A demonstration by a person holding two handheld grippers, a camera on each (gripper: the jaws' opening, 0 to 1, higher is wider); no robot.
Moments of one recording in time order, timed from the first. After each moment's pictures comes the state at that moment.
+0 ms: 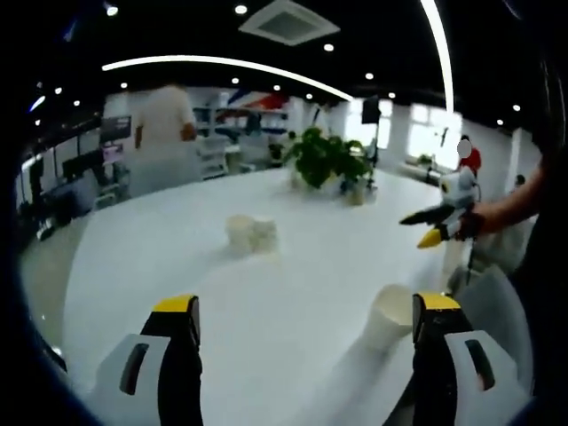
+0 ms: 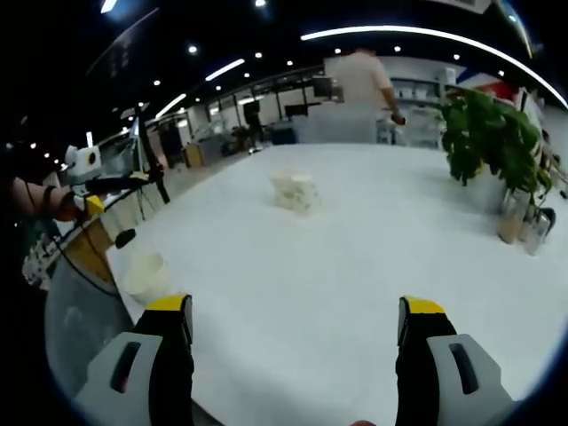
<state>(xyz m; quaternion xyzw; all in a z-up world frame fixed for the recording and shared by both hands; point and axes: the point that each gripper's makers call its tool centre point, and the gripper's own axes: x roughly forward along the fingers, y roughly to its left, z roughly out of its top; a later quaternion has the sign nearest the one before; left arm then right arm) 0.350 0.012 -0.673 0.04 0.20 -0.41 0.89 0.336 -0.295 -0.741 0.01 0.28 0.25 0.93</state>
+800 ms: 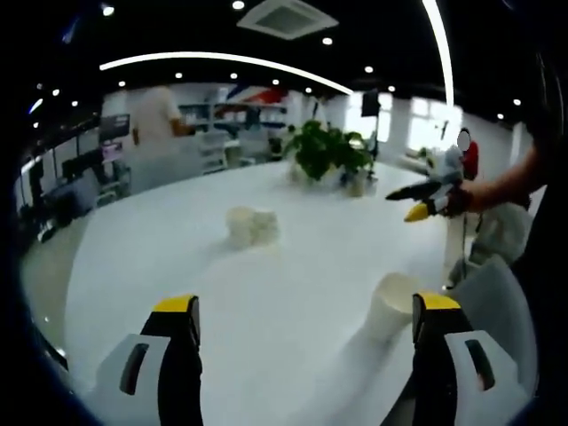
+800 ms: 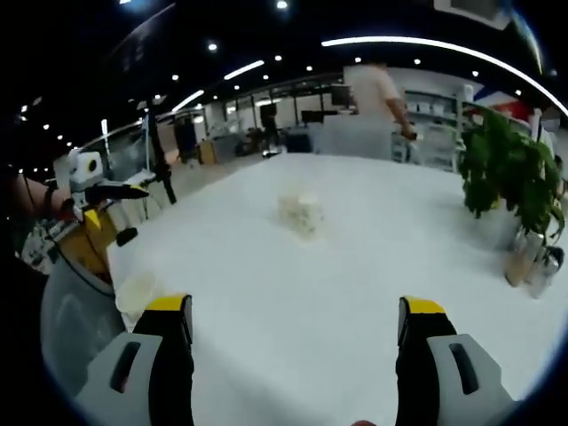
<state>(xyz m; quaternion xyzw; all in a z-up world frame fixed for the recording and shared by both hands) 0.349 0.016 -0.683 0.05 0.21 -0.41 0.89 0.390 -0.286 -0.714 -0.03 0.25 0.29 0.93</state>
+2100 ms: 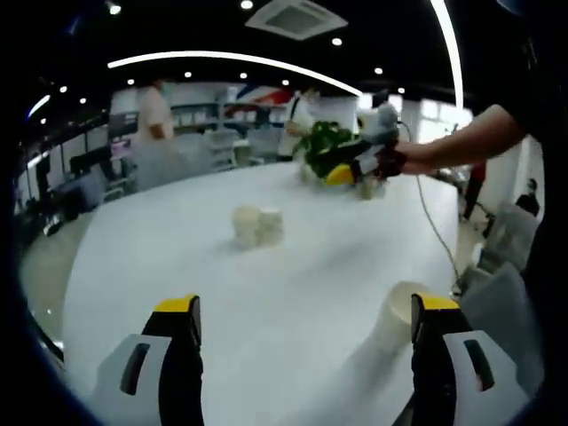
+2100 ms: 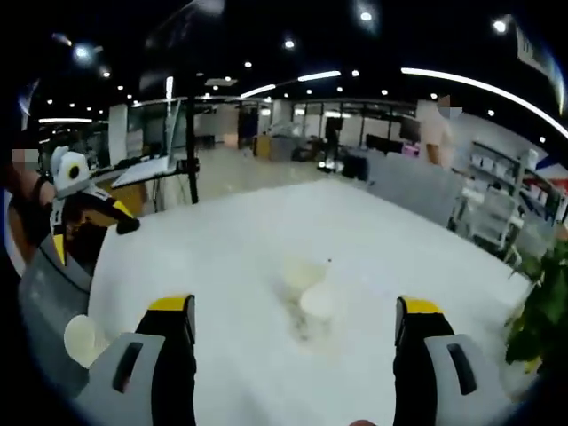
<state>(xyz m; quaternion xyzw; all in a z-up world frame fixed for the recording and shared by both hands) 0.355 0.008 -0.693 0.04 0.21 -0.39 0.90 0.548 -0.184 -0.675 -0.14 0.18 0.42 0.88</state>
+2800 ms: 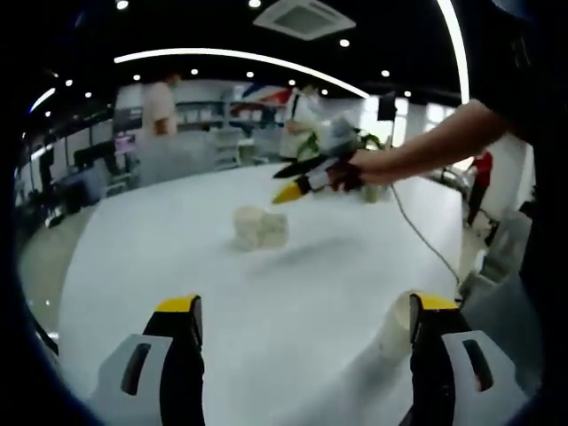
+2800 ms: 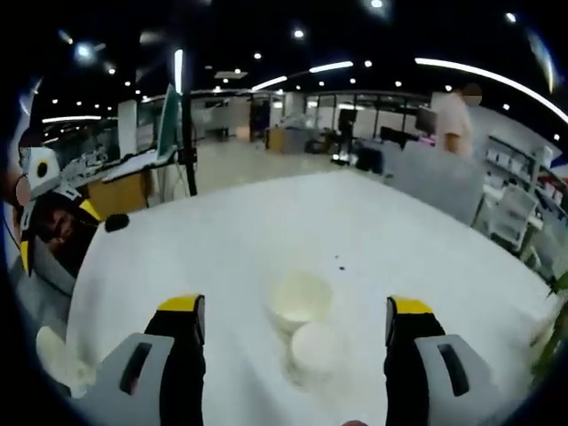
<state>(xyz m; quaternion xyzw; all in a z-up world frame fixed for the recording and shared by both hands) 0.353 -0.003 -0.707 0.03 0.22 -0.38 0.90 0.593 -0.136 -0.734 -0.13 0.21 0.44 0.86</state>
